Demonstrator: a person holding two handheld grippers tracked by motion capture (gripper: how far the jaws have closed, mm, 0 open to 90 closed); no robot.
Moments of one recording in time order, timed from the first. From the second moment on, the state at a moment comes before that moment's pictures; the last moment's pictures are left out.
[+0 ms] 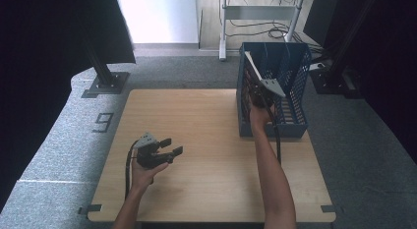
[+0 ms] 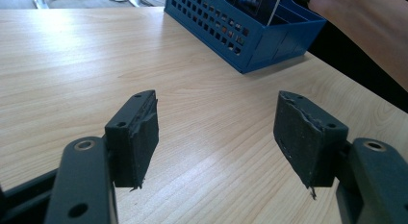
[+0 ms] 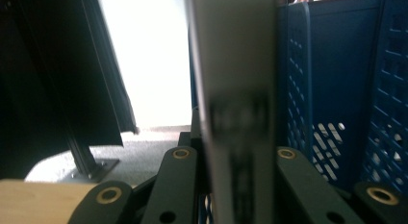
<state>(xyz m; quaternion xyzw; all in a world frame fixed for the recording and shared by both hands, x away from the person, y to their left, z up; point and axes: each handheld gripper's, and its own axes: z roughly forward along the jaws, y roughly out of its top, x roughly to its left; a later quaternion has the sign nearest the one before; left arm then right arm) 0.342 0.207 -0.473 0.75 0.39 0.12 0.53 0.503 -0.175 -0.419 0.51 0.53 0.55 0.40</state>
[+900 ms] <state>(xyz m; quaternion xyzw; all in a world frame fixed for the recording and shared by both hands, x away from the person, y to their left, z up) 0.339 0.206 -0.470 0.75 0.39 0.12 0.53 0.503 -0.183 -0.425 0.52 0.57 0.50 0.40</state>
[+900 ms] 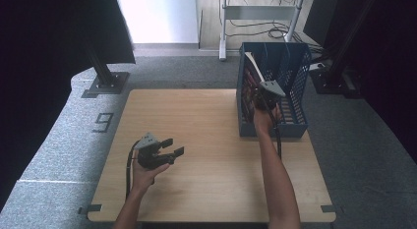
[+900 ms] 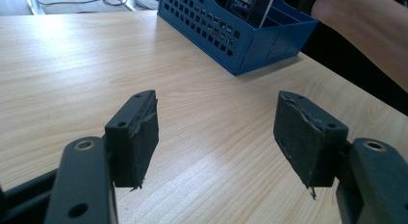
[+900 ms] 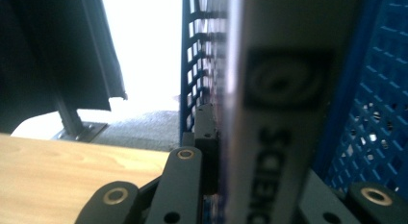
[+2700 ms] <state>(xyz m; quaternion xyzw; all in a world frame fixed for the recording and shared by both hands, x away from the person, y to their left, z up) 0.340 0.210 -0.471 0.74 0.39 0.12 0.53 0.514 -0.168 -0.439 0.44 0.61 0.50 0.41</state>
